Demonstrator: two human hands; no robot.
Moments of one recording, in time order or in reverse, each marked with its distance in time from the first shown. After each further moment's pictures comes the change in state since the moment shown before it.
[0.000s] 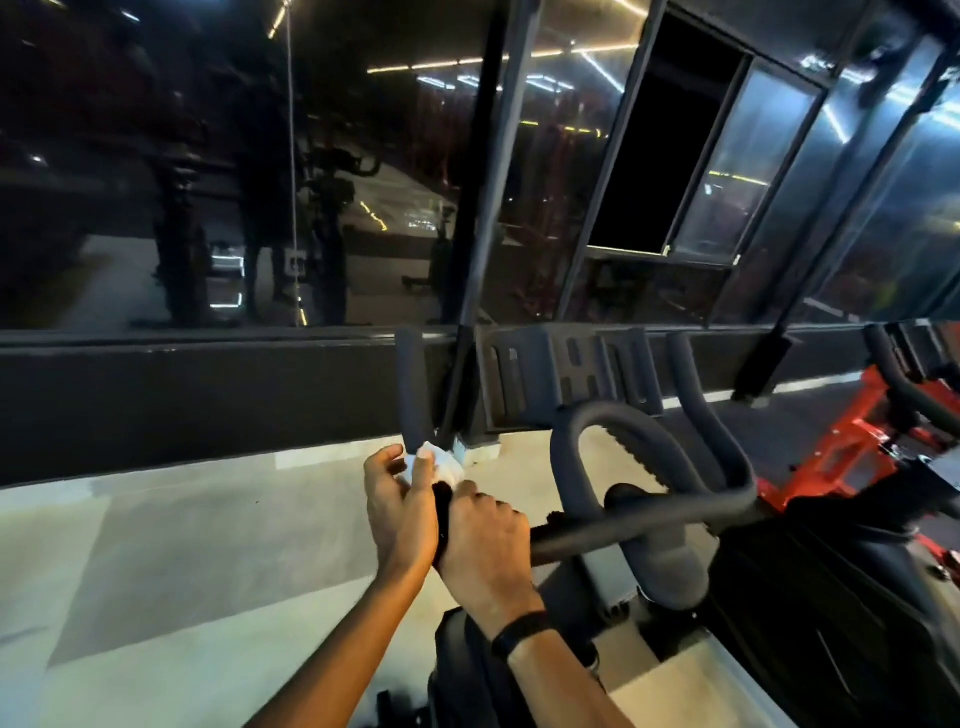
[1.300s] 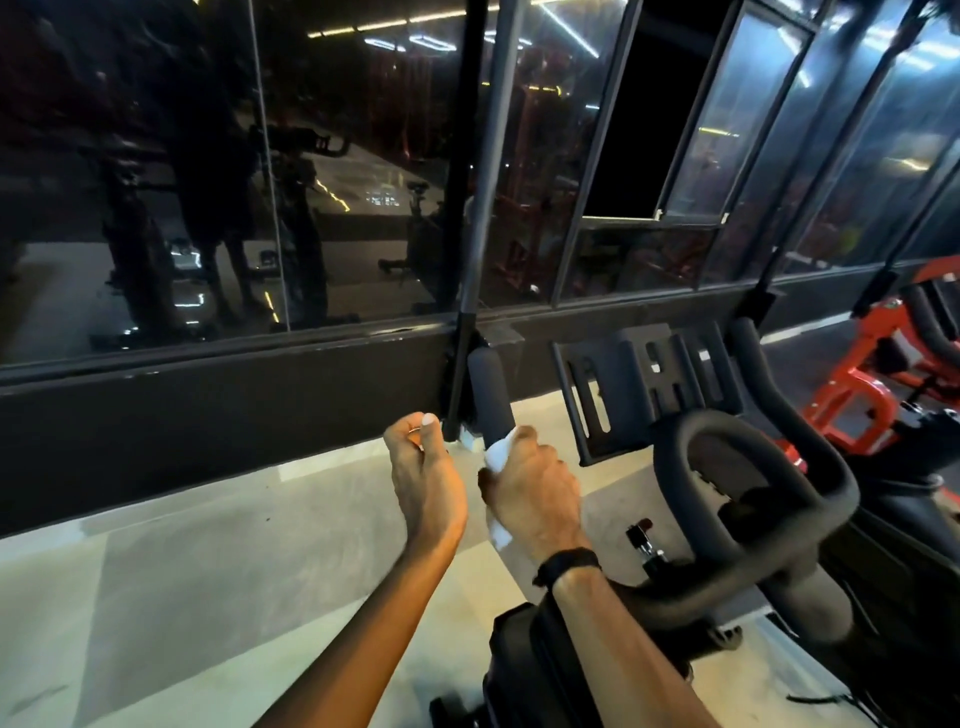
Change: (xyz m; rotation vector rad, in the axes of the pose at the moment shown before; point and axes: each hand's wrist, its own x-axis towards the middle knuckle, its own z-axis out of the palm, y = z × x) left_hand 0.114 0.027 -0.030 -0.138 -0.099 -0.001; right_hand 0.106 -0.064 0.004 0.239 0.106 0.330
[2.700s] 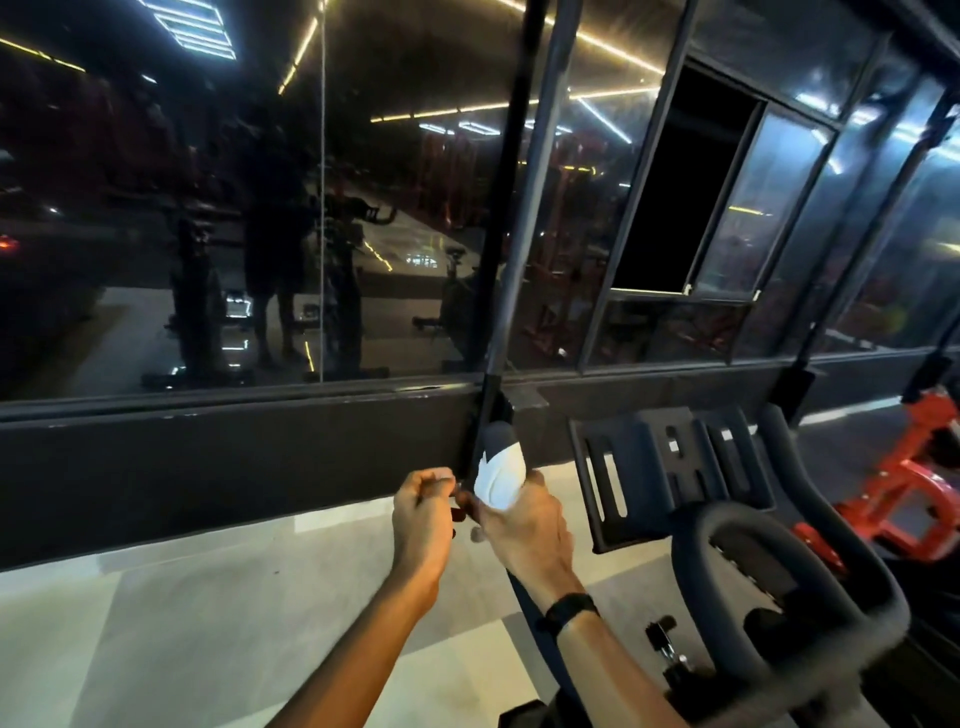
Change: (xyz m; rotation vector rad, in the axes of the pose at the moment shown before) left_hand 0.027 0.027 -0.003 -0.003 -0.100 -0.169; right_hand 0.044 -0.004 0.008 0.381 -0.049 0.026
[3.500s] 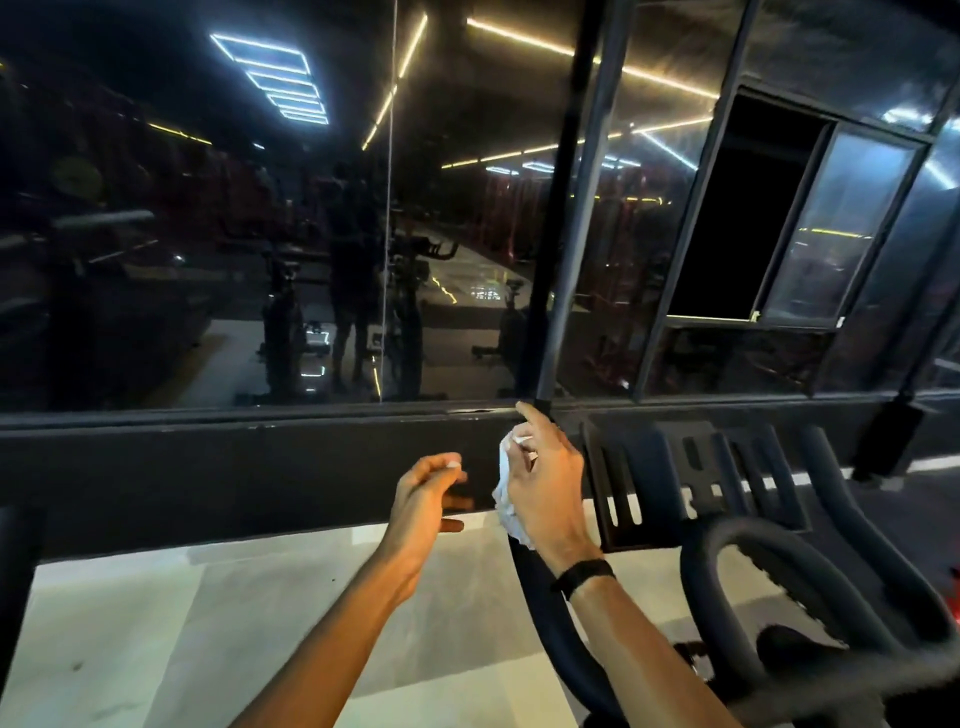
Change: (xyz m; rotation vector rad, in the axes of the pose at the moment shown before) left_hand -0.040 0.033 -0.022 0.088 -0.084 0.075; right_hand 0.004 -0.018 -0.031 0.276 0.195 -0.569
